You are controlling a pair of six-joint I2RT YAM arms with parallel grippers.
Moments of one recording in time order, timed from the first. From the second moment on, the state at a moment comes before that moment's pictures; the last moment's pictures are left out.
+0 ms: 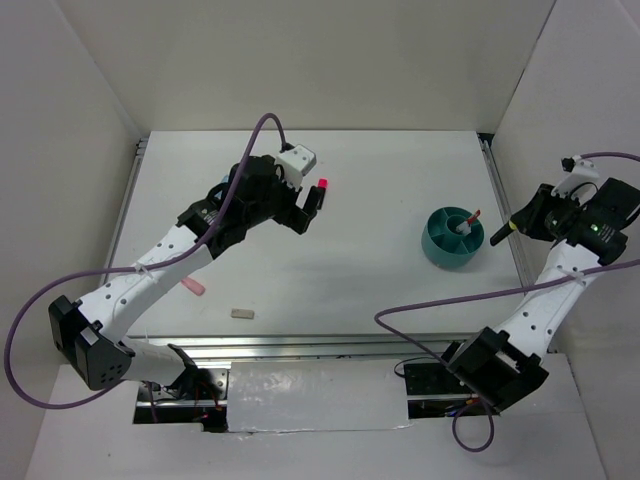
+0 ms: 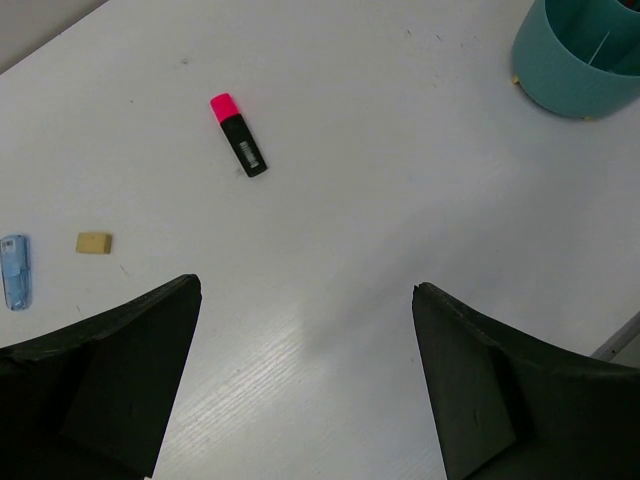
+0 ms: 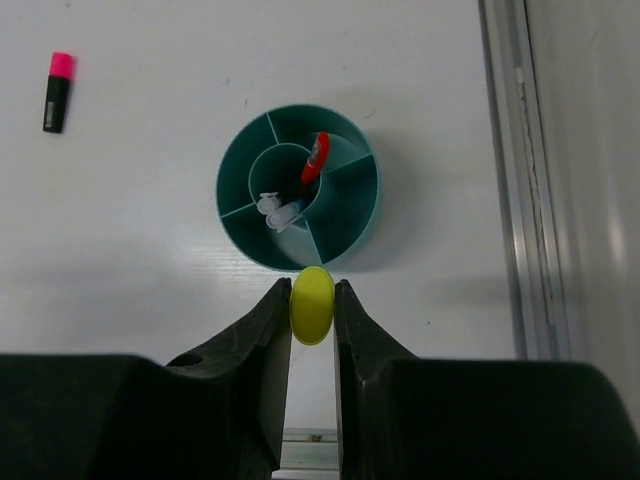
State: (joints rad) left arm -0.69 1.36 1.37 -0.46 -0.06 0.02; right arm -0.78 1.13 1.36 -0.95 -0.66 -0.29
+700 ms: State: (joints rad) left arm -0.68 1.40 1.37 -0.46 -0.09 0.02; right arm -0.58 1.43 1.42 -0.72 -0.48 -0.10
